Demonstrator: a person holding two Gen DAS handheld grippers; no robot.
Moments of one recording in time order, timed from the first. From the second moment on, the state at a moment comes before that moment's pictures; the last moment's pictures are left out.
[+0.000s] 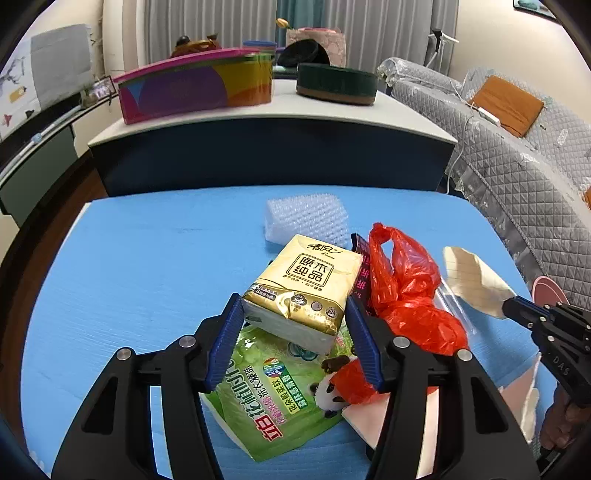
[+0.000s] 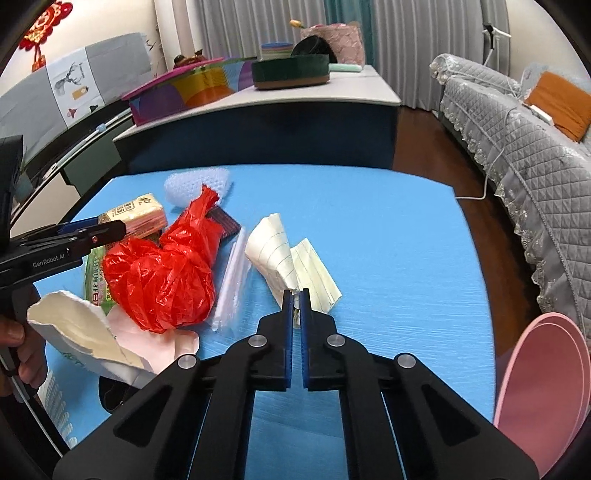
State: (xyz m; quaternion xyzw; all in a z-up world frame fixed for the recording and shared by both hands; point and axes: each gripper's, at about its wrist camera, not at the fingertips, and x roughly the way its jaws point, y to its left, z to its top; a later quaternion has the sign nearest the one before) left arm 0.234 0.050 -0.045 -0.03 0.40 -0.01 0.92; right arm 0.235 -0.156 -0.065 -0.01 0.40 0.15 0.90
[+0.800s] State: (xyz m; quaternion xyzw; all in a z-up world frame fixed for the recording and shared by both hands) left arm 0.183 0.000 0.014 -0.02 0.31 -0.04 0.95; right arm 0.171 -0.211 -0.003 0.01 0.33 0.08 0.94
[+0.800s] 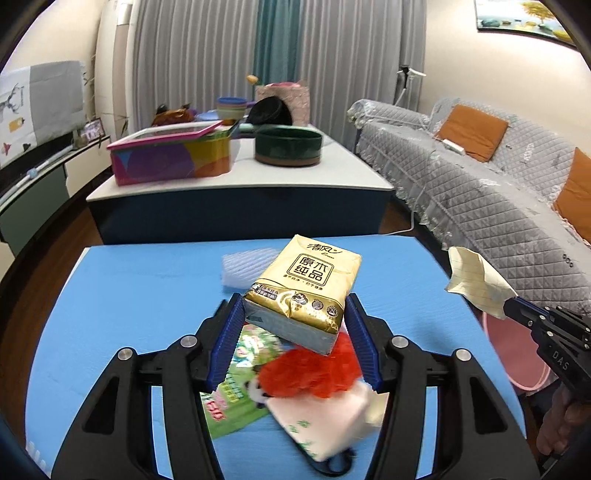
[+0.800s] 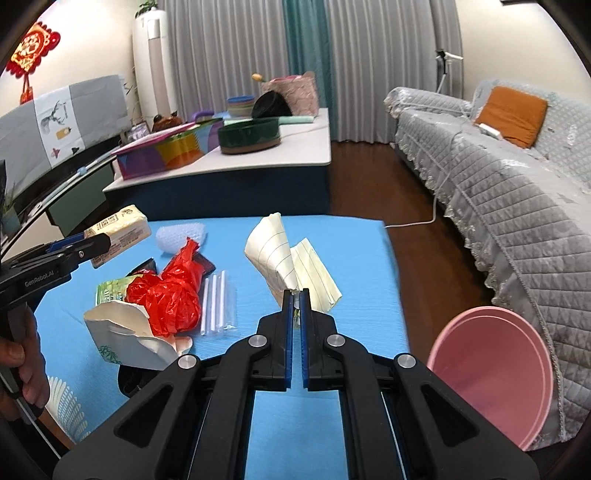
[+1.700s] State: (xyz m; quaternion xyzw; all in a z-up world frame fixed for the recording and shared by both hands) left arm 0.165 -0.128 0.022 0.03 0.28 -0.15 0.95; right arm 0.118 -0.327 0.029 0.07 0.28 -0.02 0.96
